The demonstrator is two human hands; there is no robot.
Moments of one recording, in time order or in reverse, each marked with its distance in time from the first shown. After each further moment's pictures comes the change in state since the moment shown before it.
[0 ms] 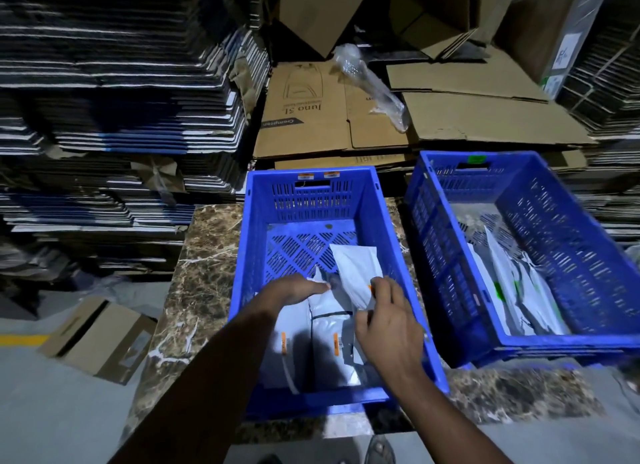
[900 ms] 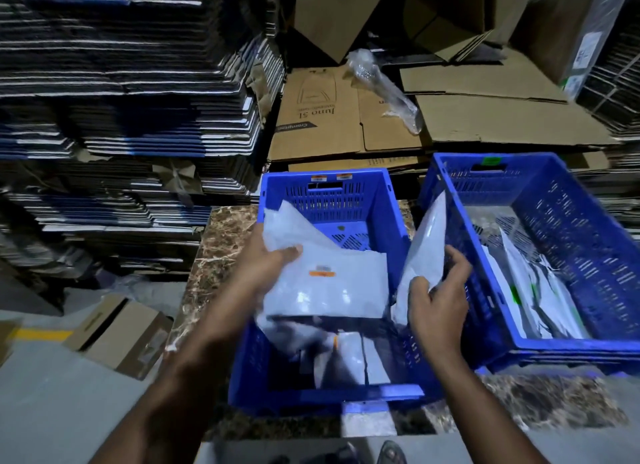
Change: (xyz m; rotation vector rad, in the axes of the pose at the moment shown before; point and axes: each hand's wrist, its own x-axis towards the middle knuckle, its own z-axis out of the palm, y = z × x) left_hand -0.121 -0.011 -0.053 -0.884 0.510 0.336; right_hand 0.021 0.019 -0.036 0.762 0.273 0.181
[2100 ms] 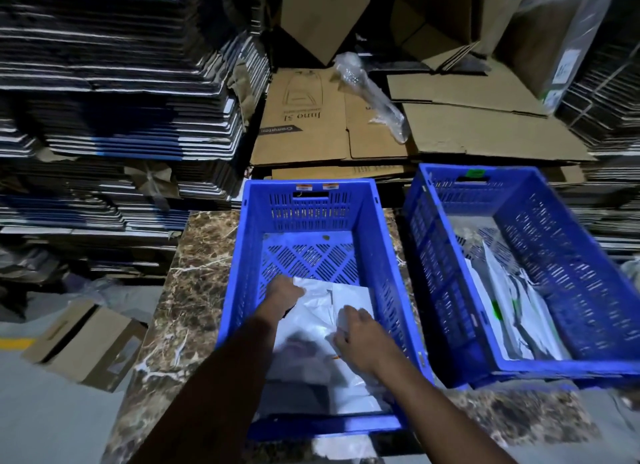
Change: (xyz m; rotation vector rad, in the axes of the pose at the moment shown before) left_hand 0.098 -0.107 0.082 0.652 -0.055 -0.308; right_hand 0.004 0.047 0.060 -0.792 -0.925 0.028
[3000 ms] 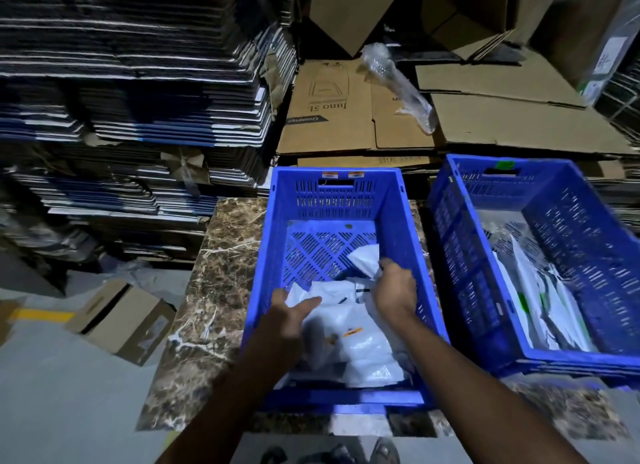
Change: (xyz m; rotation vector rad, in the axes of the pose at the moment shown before) left_hand -0.177 -0.054 -0.059 0.163 0.088 0.513; right_hand 0.034 -0.020 -0.021 0.164 0.586 0.158
